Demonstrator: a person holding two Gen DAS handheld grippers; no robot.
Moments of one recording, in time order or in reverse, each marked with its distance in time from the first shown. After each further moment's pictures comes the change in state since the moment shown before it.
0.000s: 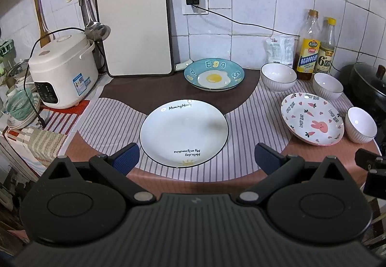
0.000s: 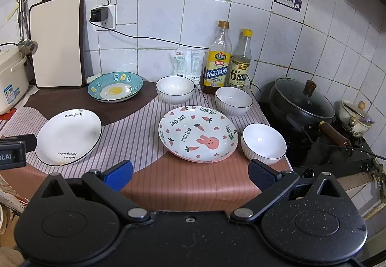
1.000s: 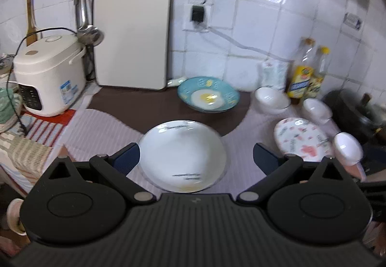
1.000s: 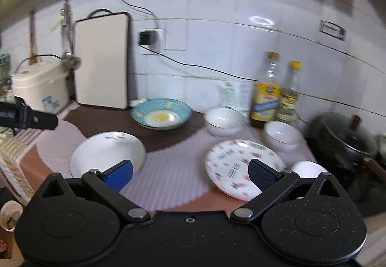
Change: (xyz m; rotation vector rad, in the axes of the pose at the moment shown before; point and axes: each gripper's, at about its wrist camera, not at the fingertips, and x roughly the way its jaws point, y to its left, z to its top) left arm 0.021 0.064 0.028 -0.055 -0.044 -0.116; right arm 0.021 0.036 0.004 -0.075 -0.184 0.240
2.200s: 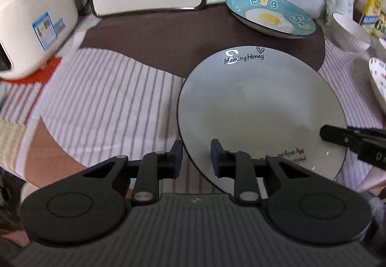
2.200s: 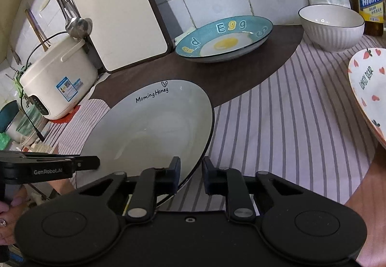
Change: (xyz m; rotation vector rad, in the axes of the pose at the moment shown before) left arm 0.206 0.084 -0.043 0.010 0.300 0.048; right arm 0.228 0.050 -0.060 0.257 0.263 0.367
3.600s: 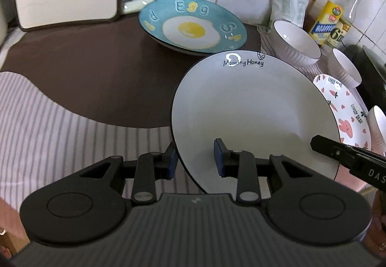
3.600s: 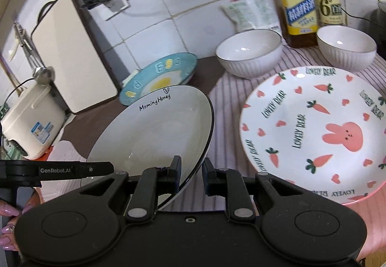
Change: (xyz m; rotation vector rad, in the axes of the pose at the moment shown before) left arm 0.025 -0.092 0.048 0.026 0.028 -0.237; right arm -0.066 -0.073 0.020 0.133 -0.106 -0.140
